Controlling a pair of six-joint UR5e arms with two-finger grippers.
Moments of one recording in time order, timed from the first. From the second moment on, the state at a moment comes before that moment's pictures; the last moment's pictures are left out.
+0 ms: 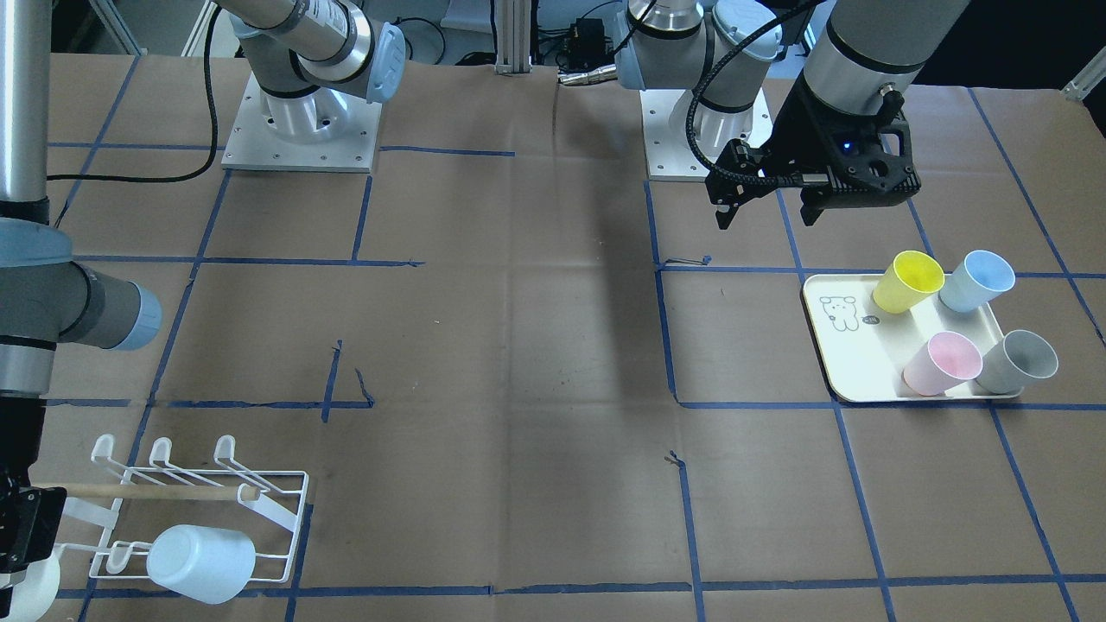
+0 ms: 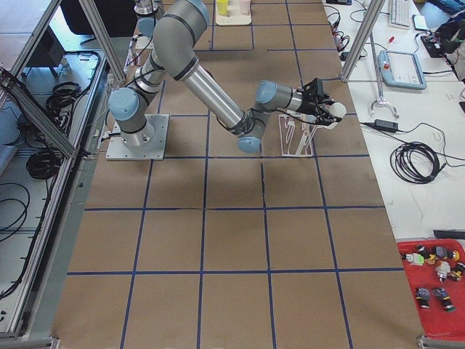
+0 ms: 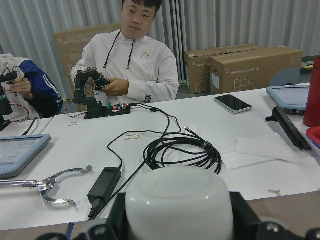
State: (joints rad) left arm -1.51 -1.54 -1.61 -1.59 1.55 -0.03; right arm 1.23 -0.94 1.76 -3.61 -1.26 0.02
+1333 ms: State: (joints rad) left arm -1.51 -1.55 -1.61 -1.59 1.55 -0.03; right arm 1.22 -0.96 1.81 -3.61 -1.27 0.02
